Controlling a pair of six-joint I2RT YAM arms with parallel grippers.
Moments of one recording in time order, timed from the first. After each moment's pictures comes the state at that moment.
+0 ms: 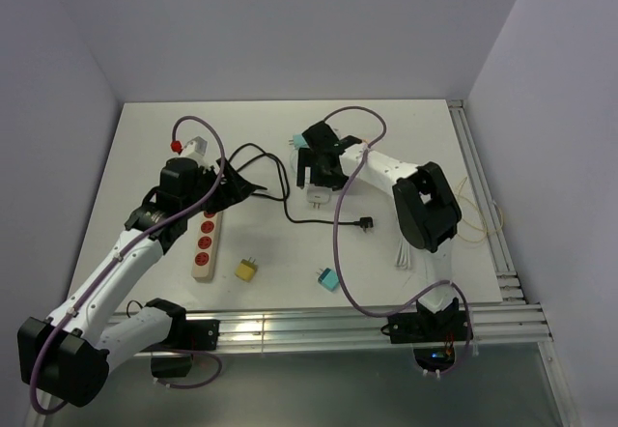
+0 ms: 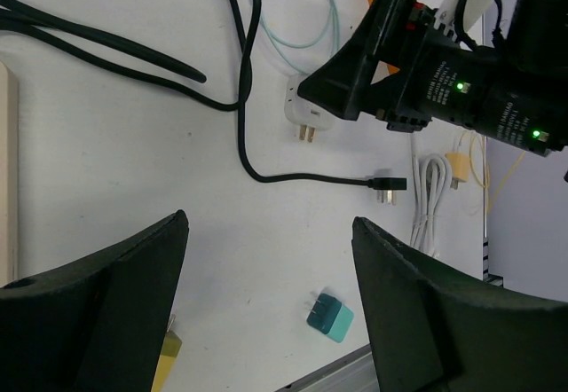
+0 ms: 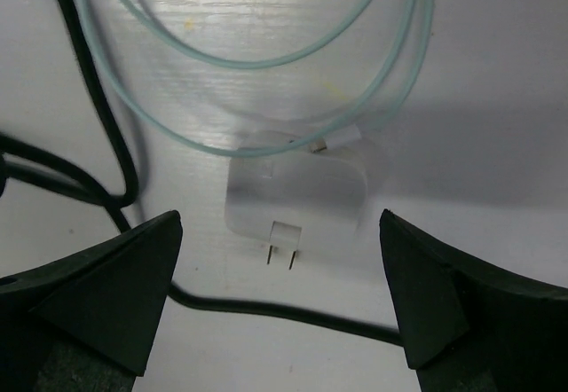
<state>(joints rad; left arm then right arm) -0.38 1.00 0.81 -0.33 0.13 -0.72 0.58 2.00 1.52 -0.61 0.12 0.60</state>
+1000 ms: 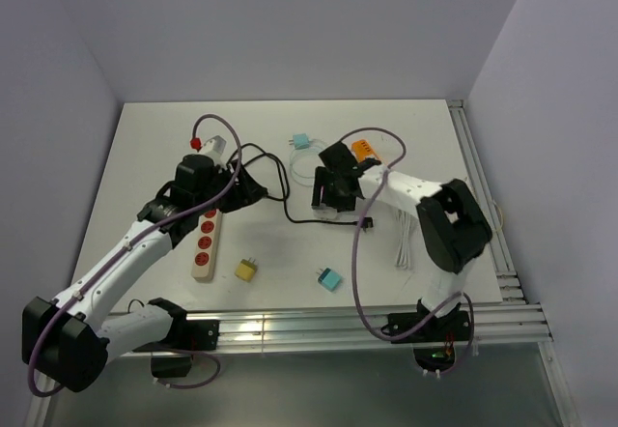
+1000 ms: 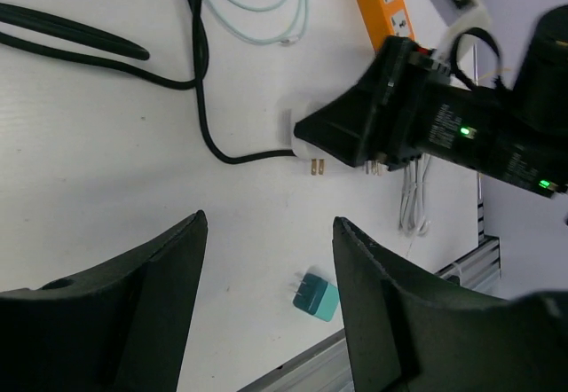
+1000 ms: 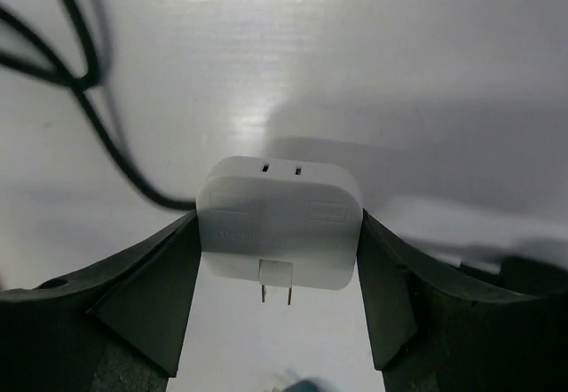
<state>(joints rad) -0.45 1.08 0.85 -0.32 0.16 -0.72 0.59 1.82 1.20 -0.49 0.05 0.67</state>
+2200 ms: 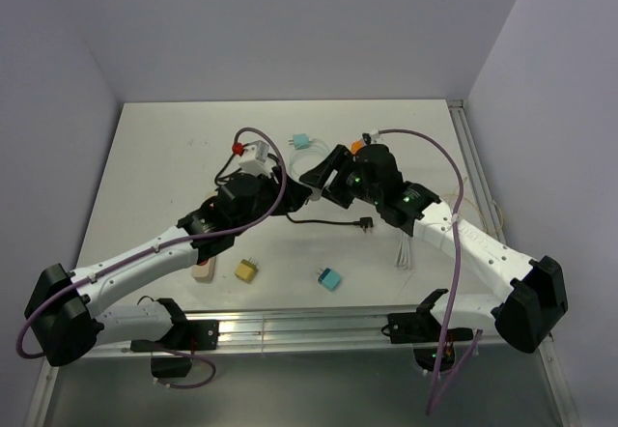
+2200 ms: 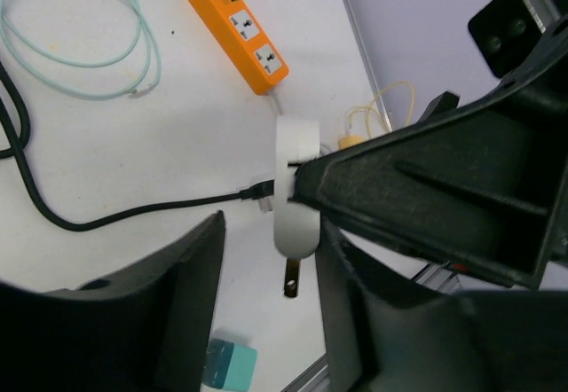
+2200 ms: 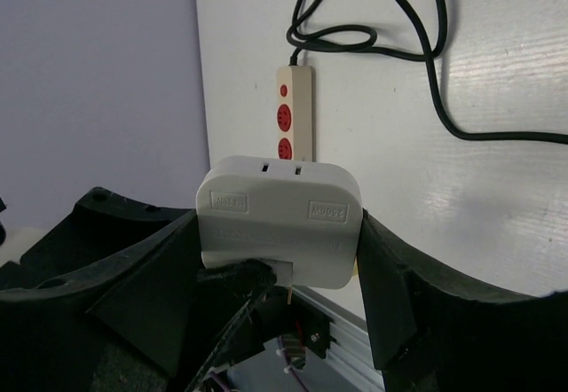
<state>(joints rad) -0.87 1.18 0.84 0.06 -0.18 -0.81 0.66 1.20 0.97 -0.25 -0.07 1.12</state>
